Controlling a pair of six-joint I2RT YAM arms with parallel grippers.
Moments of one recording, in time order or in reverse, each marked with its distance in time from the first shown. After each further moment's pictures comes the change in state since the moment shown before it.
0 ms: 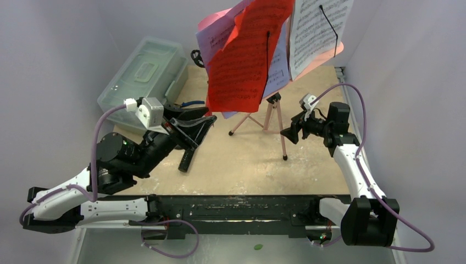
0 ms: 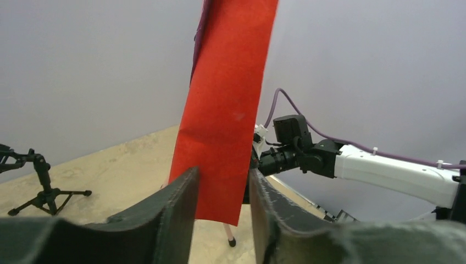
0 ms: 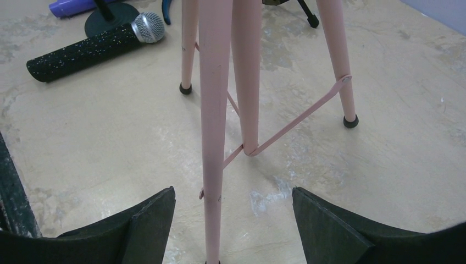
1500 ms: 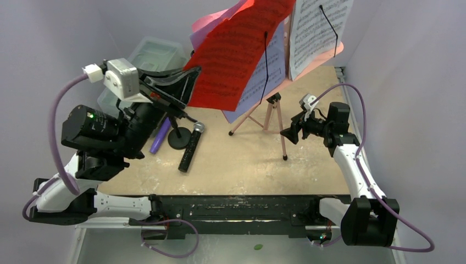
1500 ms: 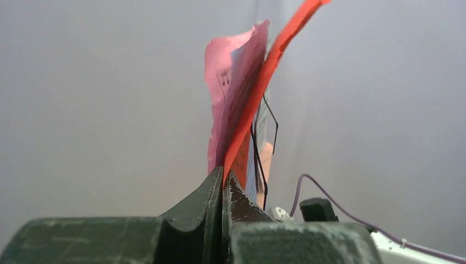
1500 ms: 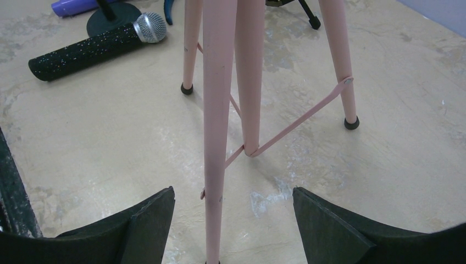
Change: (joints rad) left arm 0.000 0.243 0.443 -0.002 -0.079 0.254; right arm 0.000 0.000 0.000 0.000 -0.010 -0.007
